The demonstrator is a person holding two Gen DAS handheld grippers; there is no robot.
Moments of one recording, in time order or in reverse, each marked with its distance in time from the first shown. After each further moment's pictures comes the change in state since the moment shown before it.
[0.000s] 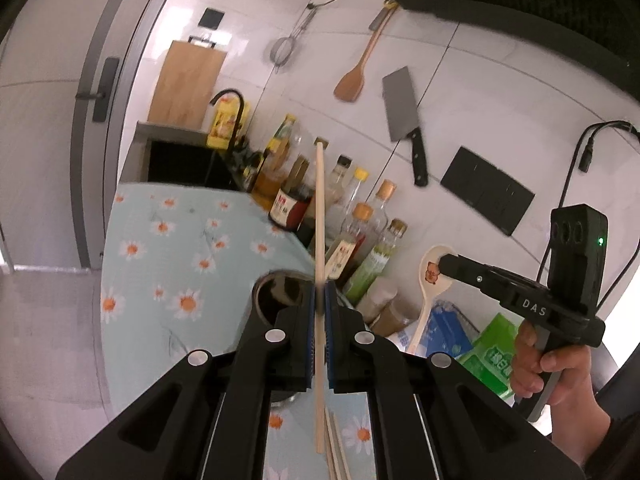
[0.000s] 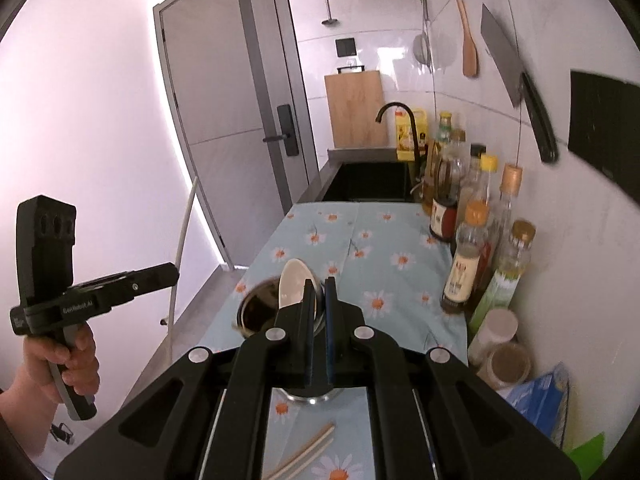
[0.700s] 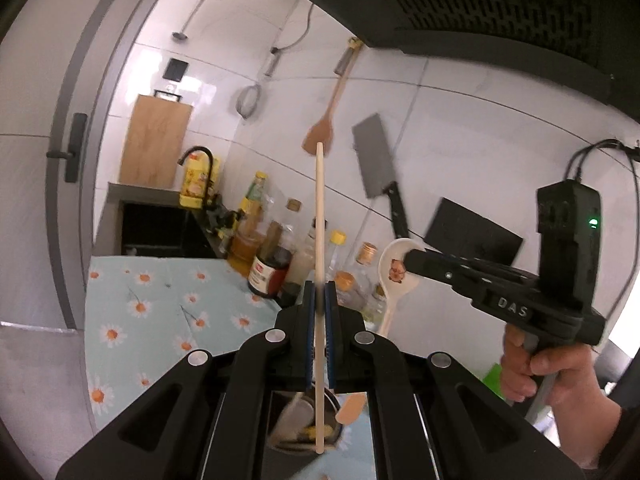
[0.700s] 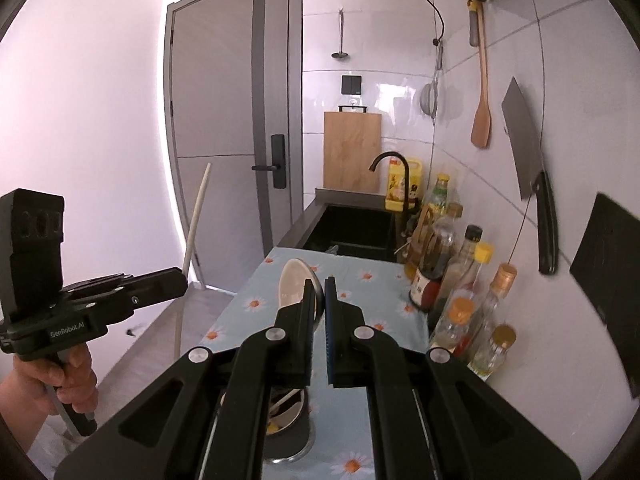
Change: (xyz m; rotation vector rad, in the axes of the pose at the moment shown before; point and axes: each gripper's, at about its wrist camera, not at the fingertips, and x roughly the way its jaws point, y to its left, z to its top) left arm 0.024 -0.007 0.055 0.092 -0.159 -0.056; right arm 0.022 0.011 0.076 -0.143 -0.092 -0.100
